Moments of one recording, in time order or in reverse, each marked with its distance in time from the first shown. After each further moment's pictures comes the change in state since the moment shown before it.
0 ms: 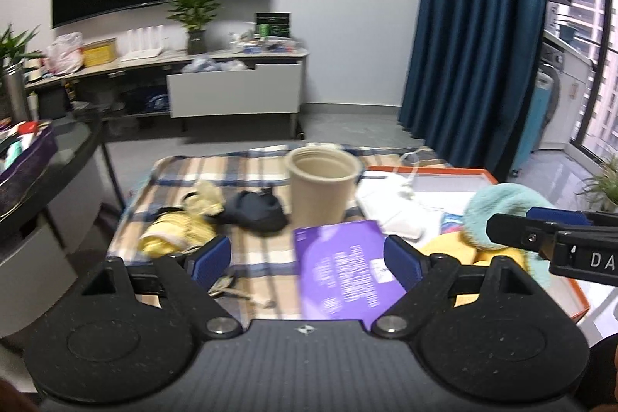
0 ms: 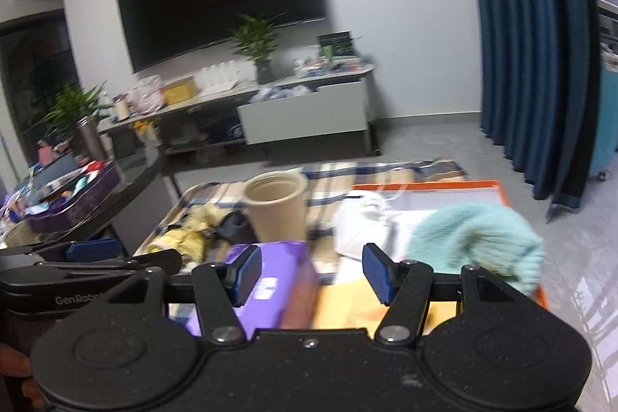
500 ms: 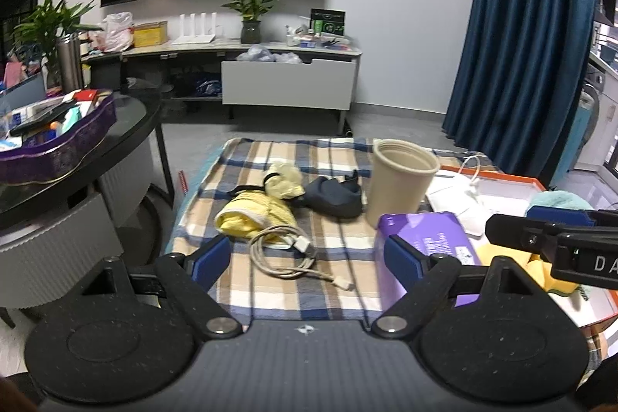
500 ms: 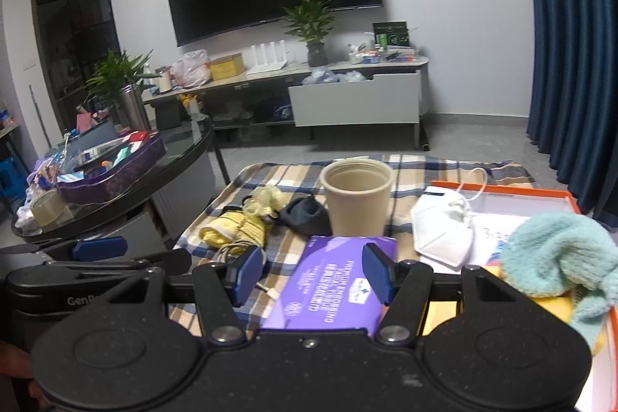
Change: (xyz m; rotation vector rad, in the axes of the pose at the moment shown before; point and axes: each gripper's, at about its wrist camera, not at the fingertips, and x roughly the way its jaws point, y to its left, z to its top) left arm -0.015 0.060 -0.011 -0.089 0.005 0.112; right arm 0.030 0.061 -0.002 -0.087 0.045 0.102
